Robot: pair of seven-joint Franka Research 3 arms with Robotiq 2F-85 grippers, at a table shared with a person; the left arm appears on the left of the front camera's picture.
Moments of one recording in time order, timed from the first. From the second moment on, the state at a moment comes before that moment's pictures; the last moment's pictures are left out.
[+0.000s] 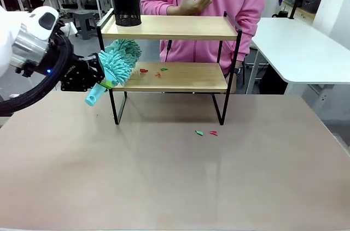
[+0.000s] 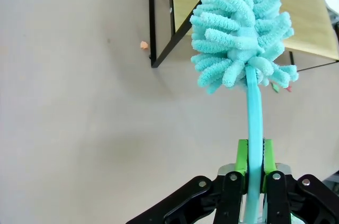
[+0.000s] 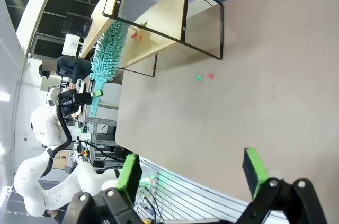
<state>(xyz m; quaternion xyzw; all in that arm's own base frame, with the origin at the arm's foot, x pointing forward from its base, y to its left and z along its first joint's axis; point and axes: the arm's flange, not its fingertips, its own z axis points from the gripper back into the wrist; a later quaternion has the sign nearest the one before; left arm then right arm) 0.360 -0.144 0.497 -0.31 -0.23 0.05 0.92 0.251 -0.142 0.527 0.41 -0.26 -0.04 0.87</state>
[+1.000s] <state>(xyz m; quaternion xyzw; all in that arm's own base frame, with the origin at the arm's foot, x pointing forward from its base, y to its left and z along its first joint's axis) 0.382 -0.190 0.478 -0.29 -0.21 -0.01 0.93 0.251 -0.142 0.527 0.41 -0.26 -0.04 0.87</state>
